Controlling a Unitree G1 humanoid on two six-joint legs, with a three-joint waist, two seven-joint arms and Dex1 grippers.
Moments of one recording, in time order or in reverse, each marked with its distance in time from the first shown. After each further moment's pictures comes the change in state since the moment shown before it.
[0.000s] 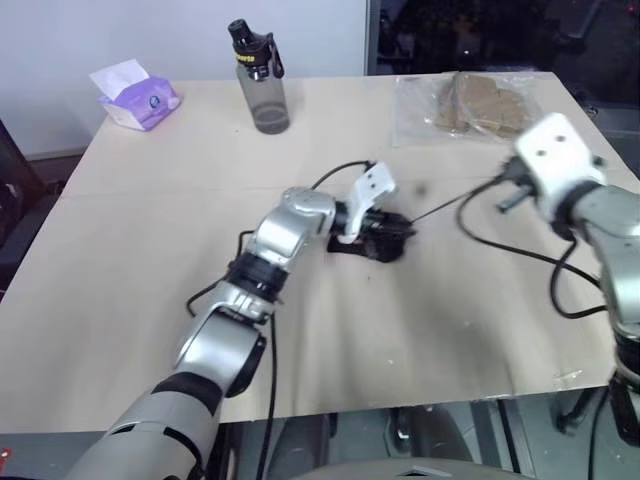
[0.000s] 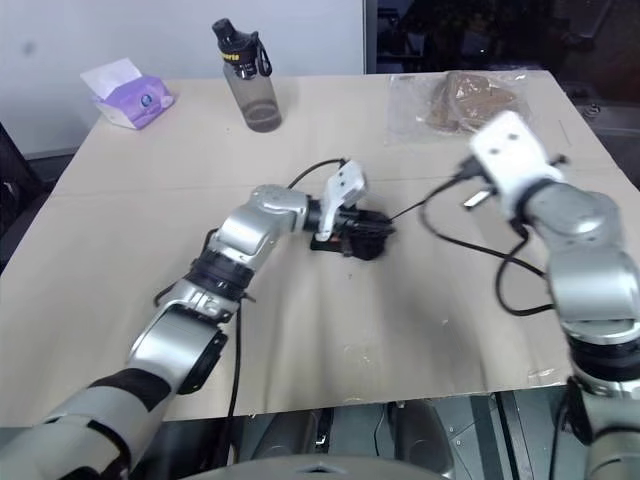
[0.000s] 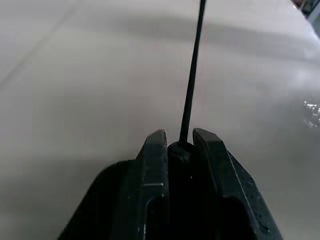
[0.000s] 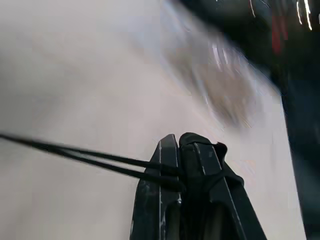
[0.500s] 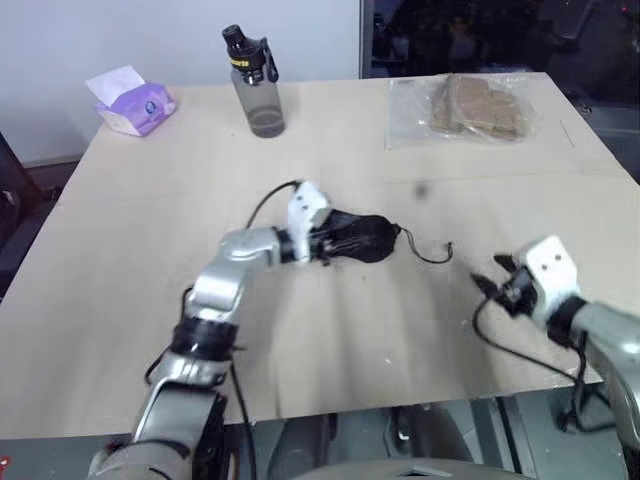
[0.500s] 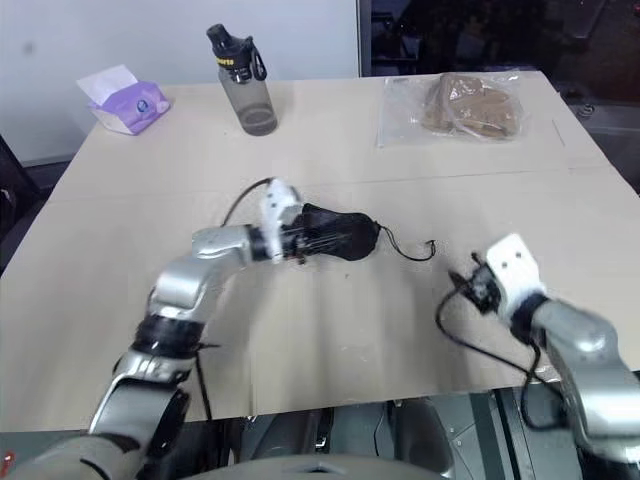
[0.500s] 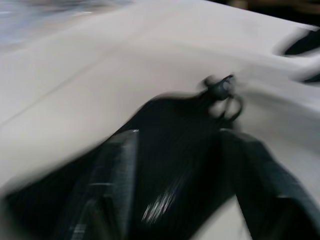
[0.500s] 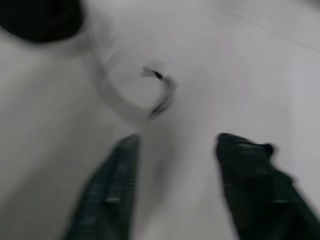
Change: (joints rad) left arm 0.421 0.119 0.305 -0.438 -0.123 0.083 0.199; right arm 0.582 0.199 -0.180 -0.244 0.264 -0.286 0.082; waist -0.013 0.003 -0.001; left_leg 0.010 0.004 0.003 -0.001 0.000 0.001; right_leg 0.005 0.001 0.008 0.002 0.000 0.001
